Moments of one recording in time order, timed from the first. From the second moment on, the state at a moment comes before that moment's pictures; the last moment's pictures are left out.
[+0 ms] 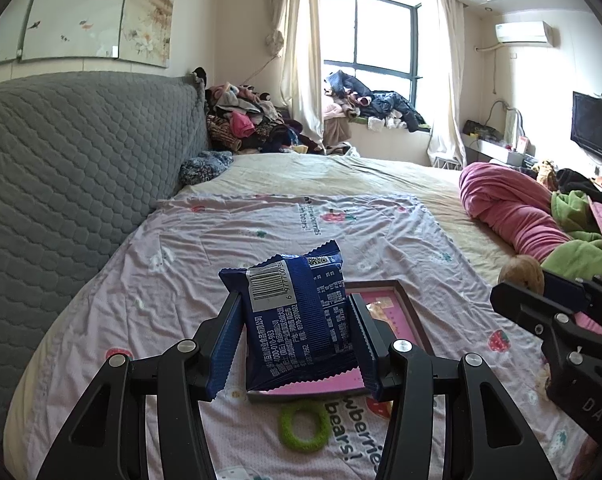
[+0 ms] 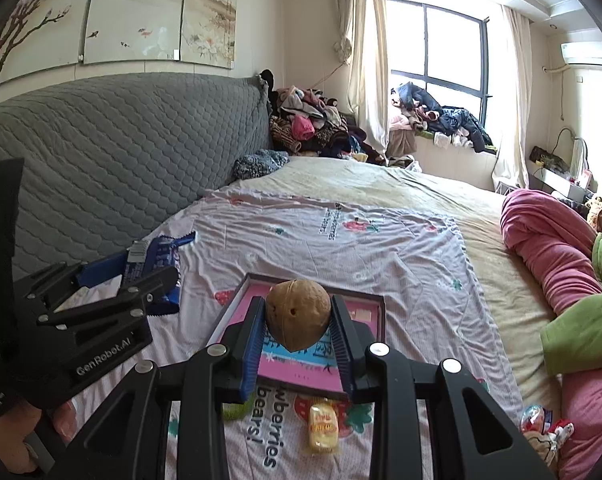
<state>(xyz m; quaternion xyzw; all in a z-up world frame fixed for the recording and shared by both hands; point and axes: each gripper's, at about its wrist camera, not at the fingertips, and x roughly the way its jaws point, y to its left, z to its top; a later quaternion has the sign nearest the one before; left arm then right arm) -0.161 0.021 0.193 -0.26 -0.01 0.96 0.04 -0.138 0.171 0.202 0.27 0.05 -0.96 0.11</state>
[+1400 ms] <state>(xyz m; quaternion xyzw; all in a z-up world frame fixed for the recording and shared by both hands) -0.308 0.026 0.032 -0.29 0.00 0.96 0.01 -0.288 0.177 0.052 0.31 0.00 -0.95 0.11</state>
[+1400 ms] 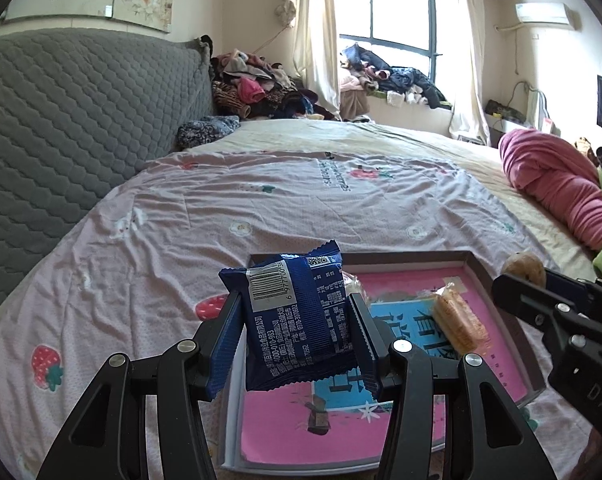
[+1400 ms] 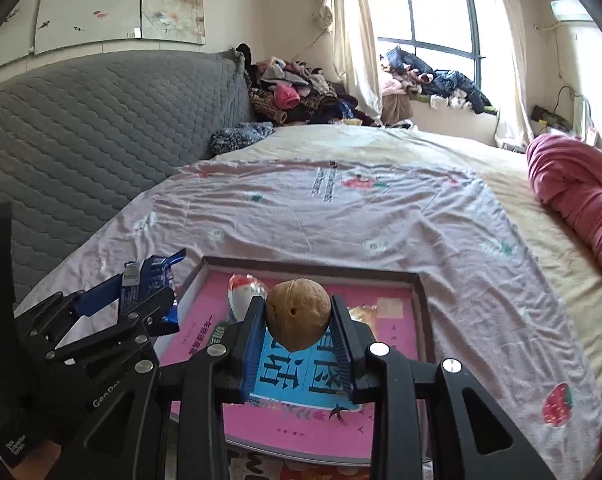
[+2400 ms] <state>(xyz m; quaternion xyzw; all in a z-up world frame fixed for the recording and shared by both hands) -0.327 0.029 -0.012 -0.35 0.01 0.93 0.03 -0.309 0.157 0.003 0.35 0.04 -0.93 0.12</state>
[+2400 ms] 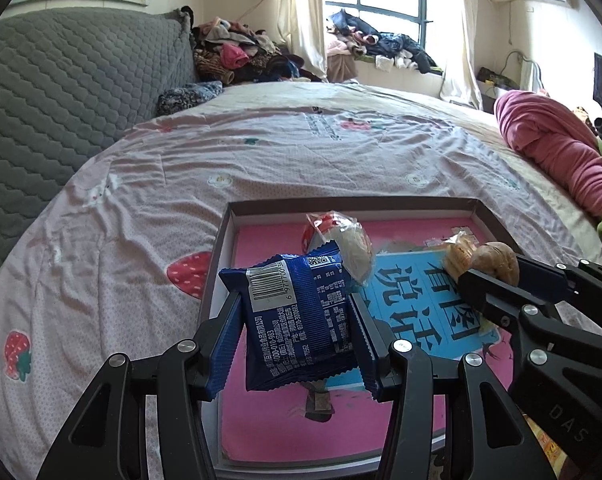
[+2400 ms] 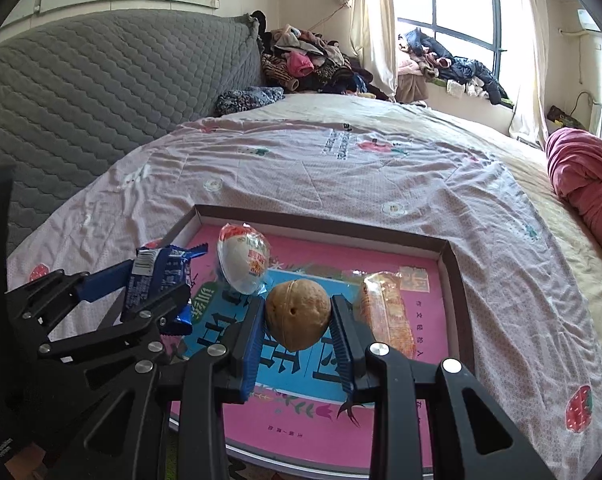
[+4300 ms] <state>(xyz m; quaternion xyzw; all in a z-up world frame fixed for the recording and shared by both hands) -0.337 0.035 -0.040 -0.42 0.05 0.91 0.02 -0.328 0.156 -0.041 0.43 0.04 -0.90 0.11</state>
